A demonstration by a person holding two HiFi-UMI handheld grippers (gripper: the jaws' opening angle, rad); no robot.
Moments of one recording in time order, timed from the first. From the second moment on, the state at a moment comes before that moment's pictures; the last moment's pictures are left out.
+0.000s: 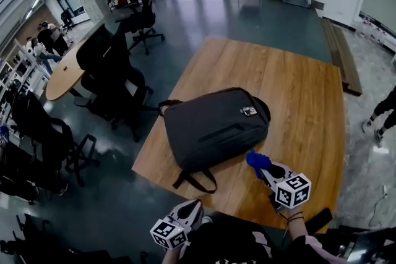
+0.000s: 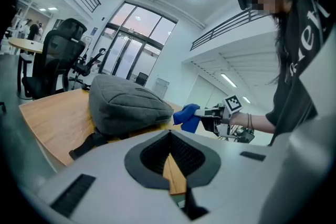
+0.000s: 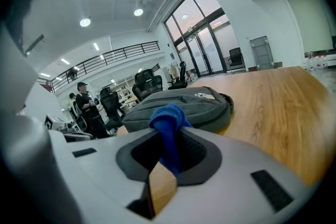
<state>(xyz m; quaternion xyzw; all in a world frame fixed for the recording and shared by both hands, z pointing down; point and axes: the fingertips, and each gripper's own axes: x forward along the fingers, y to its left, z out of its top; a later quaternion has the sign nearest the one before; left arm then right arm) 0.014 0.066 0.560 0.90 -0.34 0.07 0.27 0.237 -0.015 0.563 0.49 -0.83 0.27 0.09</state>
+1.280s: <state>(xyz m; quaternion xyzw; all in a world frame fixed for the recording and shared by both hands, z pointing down) -0.111 0.244 0.548 0.93 -0.26 0.05 0.24 0.041 0.250 0.542 0.50 -0.82 0.28 0.10</state>
